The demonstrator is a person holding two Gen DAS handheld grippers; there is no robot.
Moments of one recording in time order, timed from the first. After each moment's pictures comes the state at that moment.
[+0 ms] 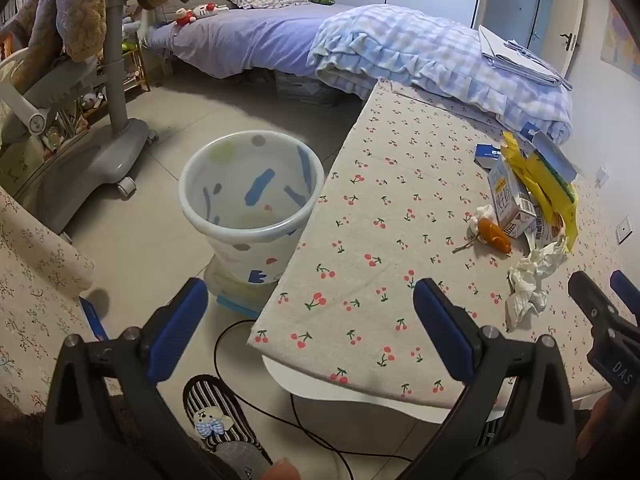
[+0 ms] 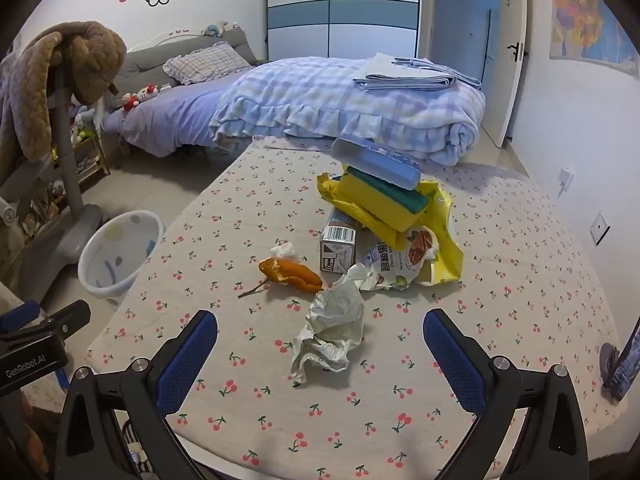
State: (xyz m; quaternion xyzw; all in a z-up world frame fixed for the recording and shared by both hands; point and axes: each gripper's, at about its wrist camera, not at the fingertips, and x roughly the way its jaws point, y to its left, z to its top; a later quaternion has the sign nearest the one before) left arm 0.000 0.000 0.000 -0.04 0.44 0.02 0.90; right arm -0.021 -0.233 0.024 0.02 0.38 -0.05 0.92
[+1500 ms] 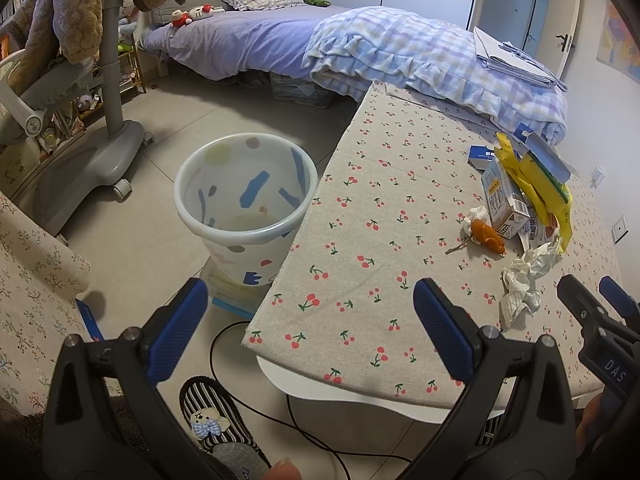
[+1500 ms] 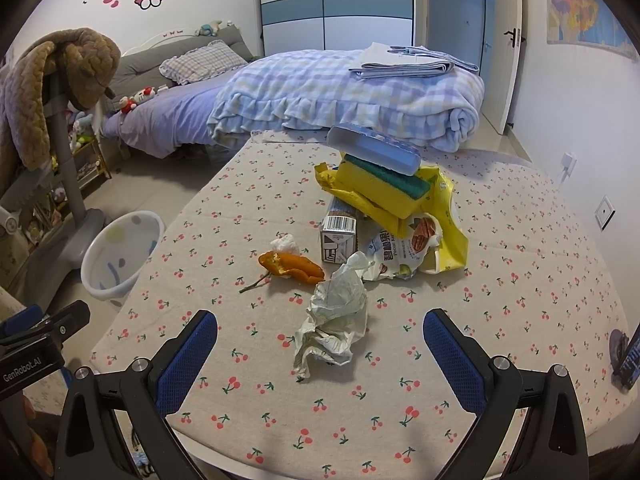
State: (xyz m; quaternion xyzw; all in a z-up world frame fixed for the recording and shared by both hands) left arm 0.000 -0.004 0.002 -0.04 0.43 0.01 0.90; right arm -0.023 -0.234 0.015 0.04 0.39 -0.04 0.92
